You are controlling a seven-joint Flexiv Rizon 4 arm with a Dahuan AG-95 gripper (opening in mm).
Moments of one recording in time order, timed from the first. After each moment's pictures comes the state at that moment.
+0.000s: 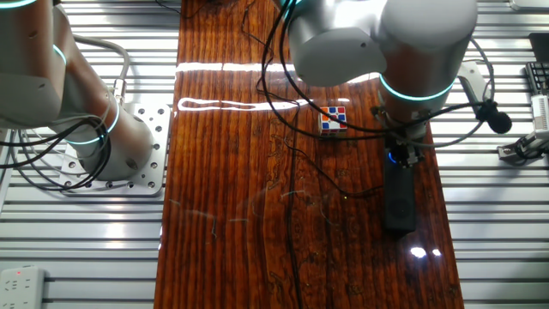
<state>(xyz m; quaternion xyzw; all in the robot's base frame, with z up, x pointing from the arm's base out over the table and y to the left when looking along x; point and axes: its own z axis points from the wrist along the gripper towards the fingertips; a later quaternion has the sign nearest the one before) 0.613 -0.038 0.068 -0.09 0.99 -0.01 0.10</state>
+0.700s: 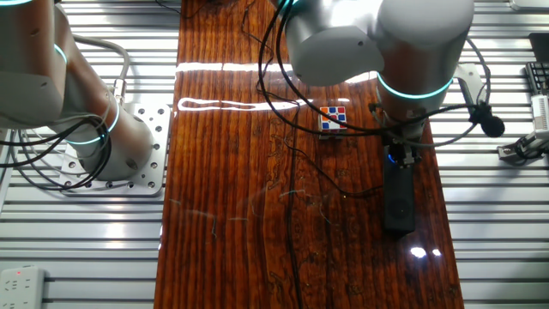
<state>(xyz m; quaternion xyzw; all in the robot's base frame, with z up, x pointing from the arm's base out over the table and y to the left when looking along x) 0.614 -0.038 0.068 -0.03 0.99 -0.01 0.10</state>
